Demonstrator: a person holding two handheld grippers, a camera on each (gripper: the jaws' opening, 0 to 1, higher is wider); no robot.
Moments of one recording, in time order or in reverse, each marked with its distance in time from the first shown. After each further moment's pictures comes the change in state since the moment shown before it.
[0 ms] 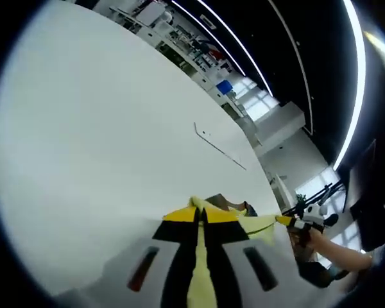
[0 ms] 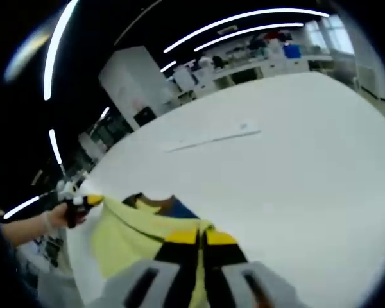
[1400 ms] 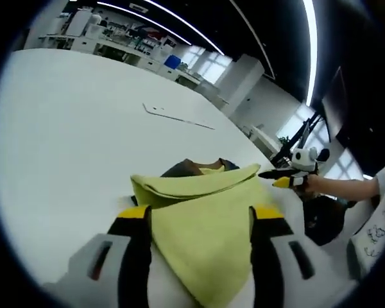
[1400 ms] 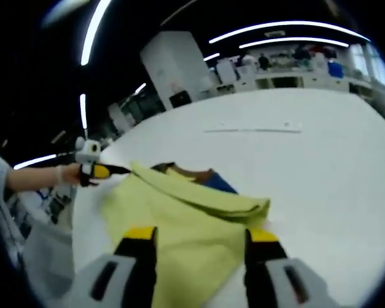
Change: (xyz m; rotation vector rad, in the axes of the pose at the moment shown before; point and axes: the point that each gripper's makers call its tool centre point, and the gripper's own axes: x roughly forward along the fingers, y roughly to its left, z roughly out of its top) left arm 0.003 0.007 -0.016 0.357 0.166 -0.205; right arm 0.003 0.027 -0.040 -0.219 0.056 0.155
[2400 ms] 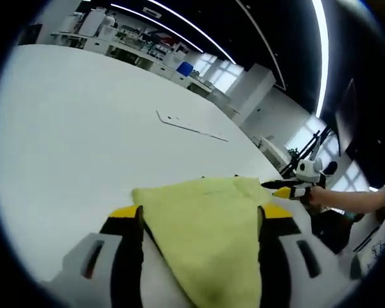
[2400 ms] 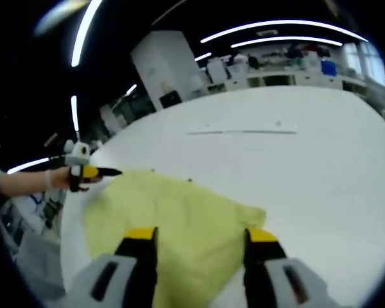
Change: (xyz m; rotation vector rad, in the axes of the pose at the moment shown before) left arm 0.016 0.021 0.020 -0.036 -0.054 0.053; right arm 0.022 -0.030 0.021 0.013 -0.014 -0.051
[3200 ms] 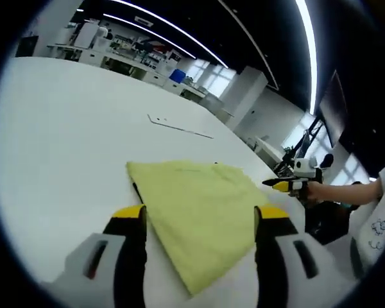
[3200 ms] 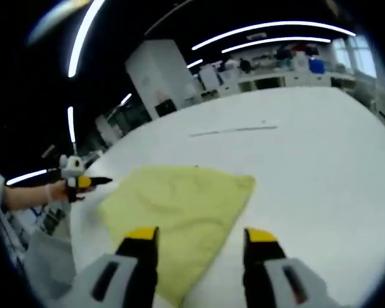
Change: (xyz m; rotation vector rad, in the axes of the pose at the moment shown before) left arm -0.074 -0.036 -0.037 0.051 -0.046 0.000; right arm -0.071 0.024 -0.040 0.063 -0.051 -0.027
